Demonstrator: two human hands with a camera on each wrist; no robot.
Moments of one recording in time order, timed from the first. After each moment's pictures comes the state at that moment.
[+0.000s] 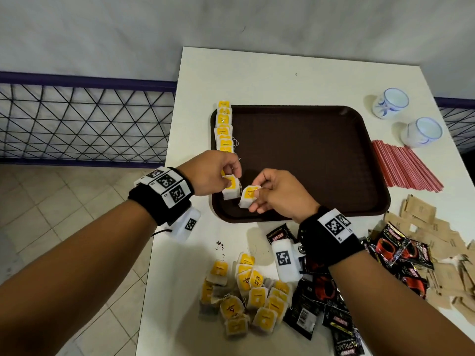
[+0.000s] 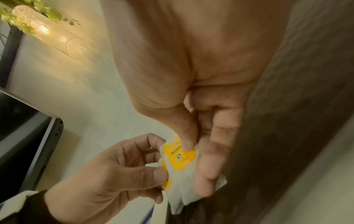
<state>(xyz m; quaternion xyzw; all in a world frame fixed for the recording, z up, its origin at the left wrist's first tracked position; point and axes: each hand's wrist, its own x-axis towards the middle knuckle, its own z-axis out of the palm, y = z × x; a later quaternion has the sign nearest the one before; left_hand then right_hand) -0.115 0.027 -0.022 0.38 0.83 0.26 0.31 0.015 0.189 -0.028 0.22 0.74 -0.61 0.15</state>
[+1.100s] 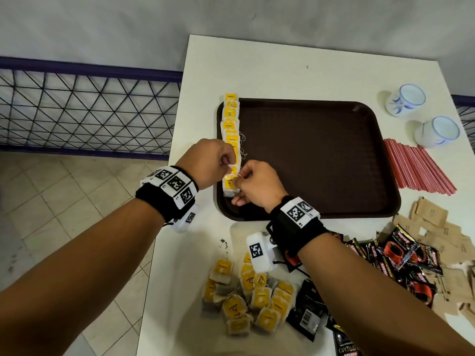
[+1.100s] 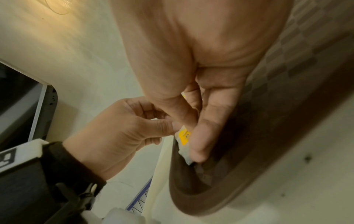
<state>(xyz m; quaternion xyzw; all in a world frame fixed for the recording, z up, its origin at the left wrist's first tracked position) -0.127 0.021 -0.048 0.35 0.87 0.29 0.18 -0.030 0.147 -0.059 0.30 0.74 -0.59 0.13</state>
